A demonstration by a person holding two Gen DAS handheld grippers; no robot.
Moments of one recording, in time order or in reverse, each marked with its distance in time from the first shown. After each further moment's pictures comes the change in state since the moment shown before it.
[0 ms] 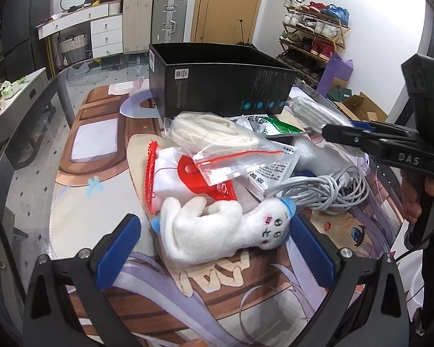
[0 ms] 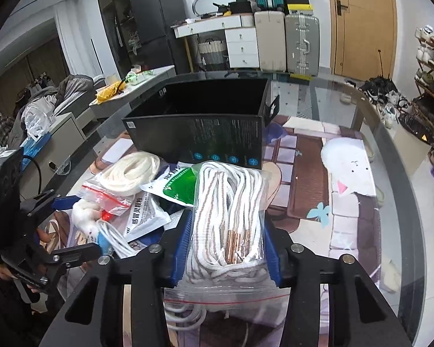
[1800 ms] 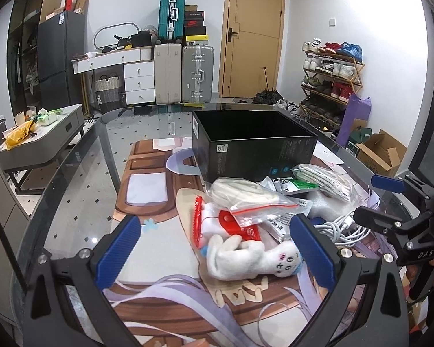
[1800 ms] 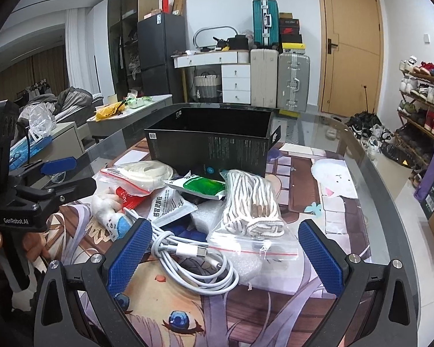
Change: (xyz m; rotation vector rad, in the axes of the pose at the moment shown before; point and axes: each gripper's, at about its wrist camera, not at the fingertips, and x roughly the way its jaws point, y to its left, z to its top) left arm -0.045 0.010 0.010 -0.034 -0.258 0.140; right arm -0.035 0.023 -0.040 -0.053 -0.163 -0.075
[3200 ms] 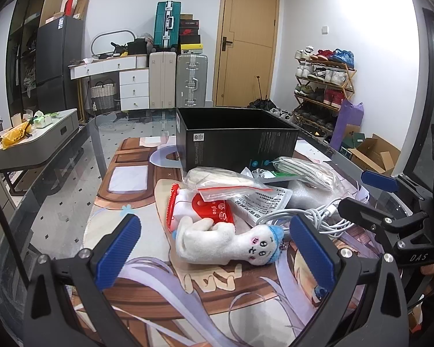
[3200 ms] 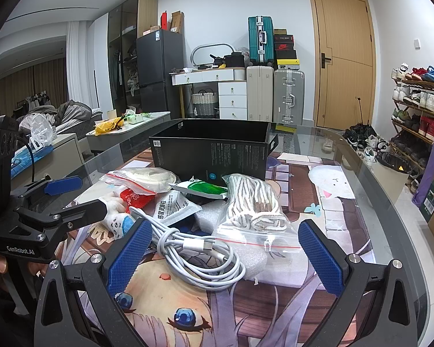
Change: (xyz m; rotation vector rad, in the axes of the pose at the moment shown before) left arm -0.008 -0.026 -0.026 -0.013 -0.068 -0.031; right arm -0.008 0.022 -0.021 0.007 -0.126 -0.031
